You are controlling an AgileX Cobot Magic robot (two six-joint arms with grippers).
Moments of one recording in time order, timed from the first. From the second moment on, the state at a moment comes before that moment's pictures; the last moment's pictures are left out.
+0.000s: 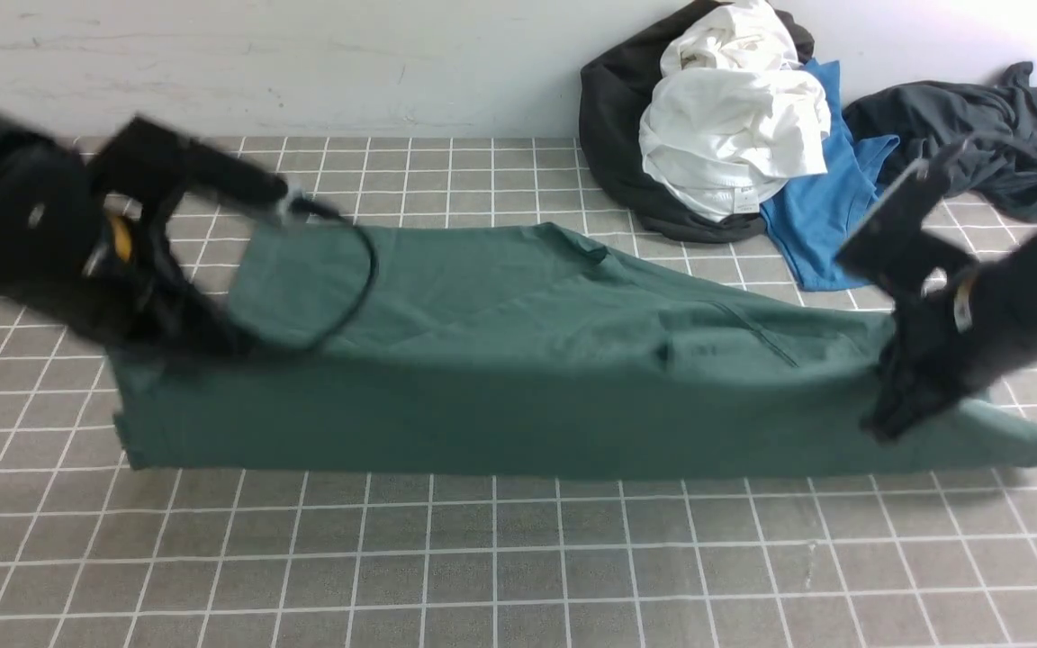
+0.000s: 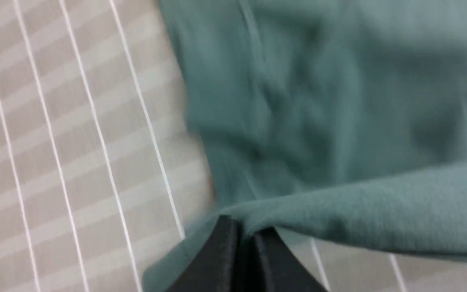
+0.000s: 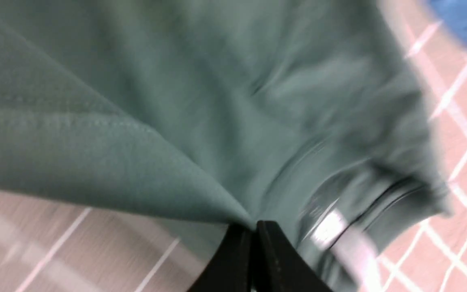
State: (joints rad) right arm 0.25 1.65 -1.10 -0.28 0.68 -0.31; left arm -0.23 1.52 -1.16 0.24 0.73 -0.06
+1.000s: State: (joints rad) right arm 0.16 2.19 -1.94 -0.14 1.06 -0.20; left arm -0.06 2.55 -2.61 0.02 1.23 0.08
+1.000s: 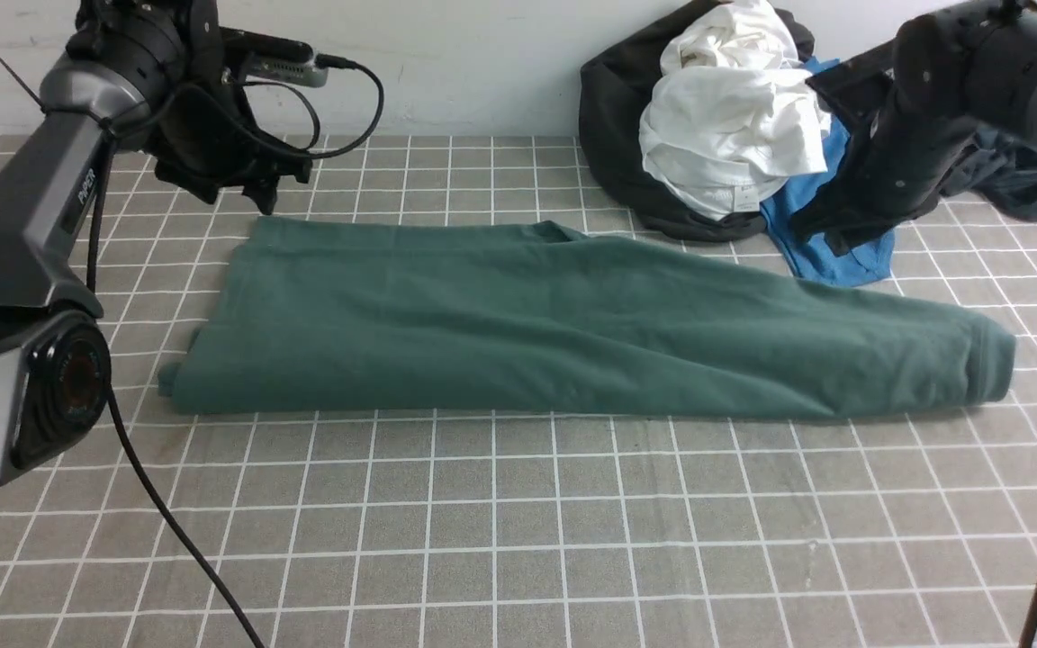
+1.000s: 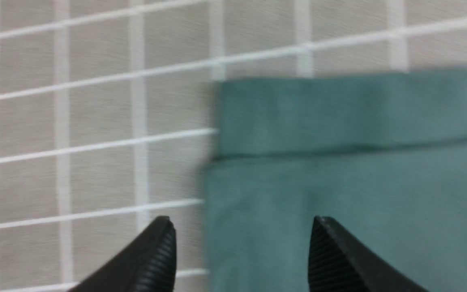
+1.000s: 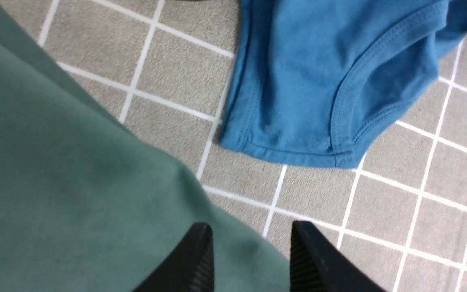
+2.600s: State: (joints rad) right arm -0.16 2.16 -1.61 0.27 1.04 -0.21; left arm -0.08 1.10 -1.02 -0.21 0.99 0.30
